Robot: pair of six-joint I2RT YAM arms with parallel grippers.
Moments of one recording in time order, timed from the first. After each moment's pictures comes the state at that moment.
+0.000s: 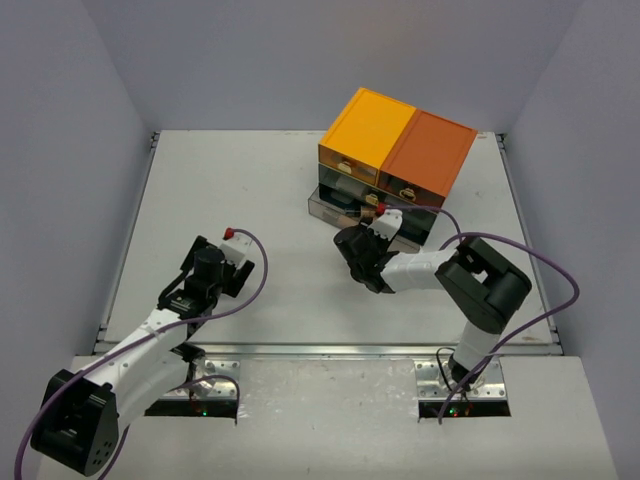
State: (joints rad) left arm -0.33 0.83 0.27 -0.06 -0.34 0.34; right arm 0.78 1.76 0.74 0.28 0.92 0.90
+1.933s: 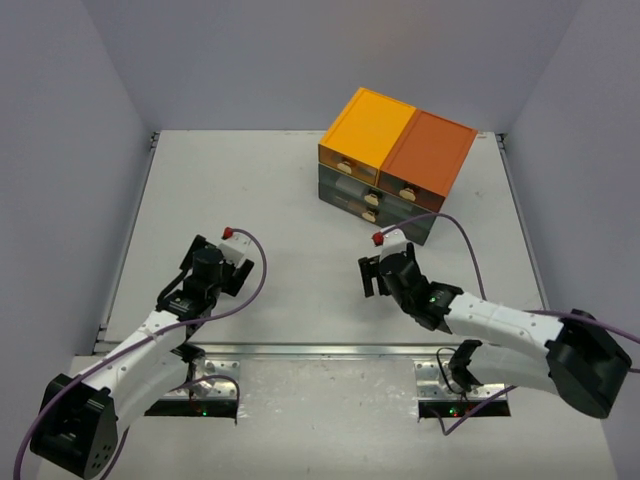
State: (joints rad) left arm -0.33 0.80 0.27 -0.06 -0.34 0.34; right arm 0.83 1.11 0.40 0.06 0.47 0.26
